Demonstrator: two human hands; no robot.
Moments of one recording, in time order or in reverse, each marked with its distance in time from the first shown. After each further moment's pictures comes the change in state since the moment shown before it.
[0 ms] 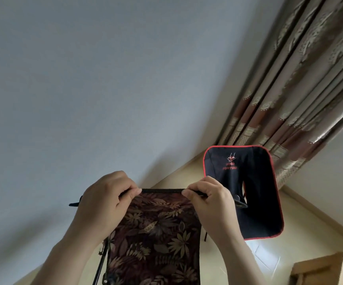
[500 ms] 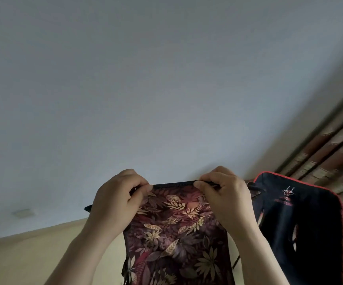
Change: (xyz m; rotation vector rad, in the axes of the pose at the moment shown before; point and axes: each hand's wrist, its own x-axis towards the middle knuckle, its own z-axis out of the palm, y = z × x) left_hand -0.154 0.031 -0.057 -0.005 0.286 -0.354; right_hand -0.054 -0.076 0.002 0.065 -0.255 -0.339
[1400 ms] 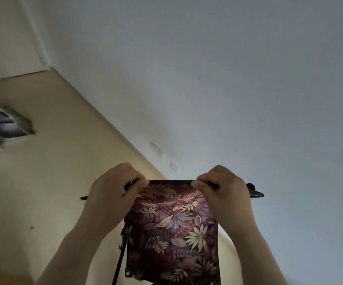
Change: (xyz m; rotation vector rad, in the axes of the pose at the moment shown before) left_hand -0.190 -0.044 -0.127 0.401 0.687 -0.742; right_hand 0.004 -0.186 0.183 0.456 -0.787 -0.731
